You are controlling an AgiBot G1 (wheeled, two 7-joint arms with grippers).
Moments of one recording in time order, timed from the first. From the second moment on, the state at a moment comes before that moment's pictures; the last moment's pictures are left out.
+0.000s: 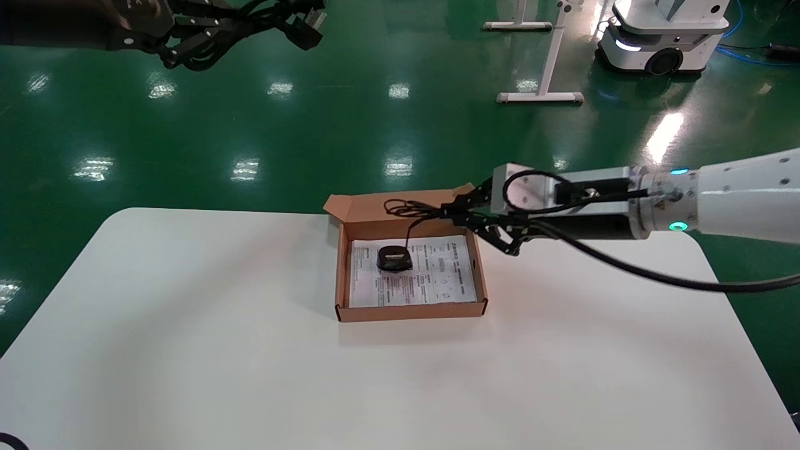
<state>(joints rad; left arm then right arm) -2.10 0.98 0.74 -0.24 1.36 1.30 0.29 1.58 -1.05 -0.57 0.64 -1.45 -1.29 -0.40</state>
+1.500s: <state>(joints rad) -1.88 1.29 0.80 -0.07 1.42 1.18 0.34 1.68 -1.04 -0.58 0.41 -1.50 -1.20 -0.59</state>
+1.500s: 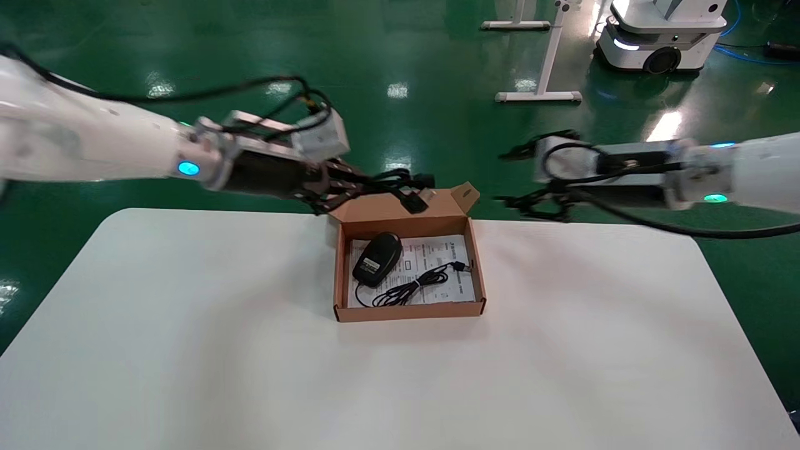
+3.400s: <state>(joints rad) -1.41 1.00 0.58 -0.72 1.09 1.27 0.07 1.38 -0.75 -0.44 0.86 -1.15 -1.35 -0.21</state>
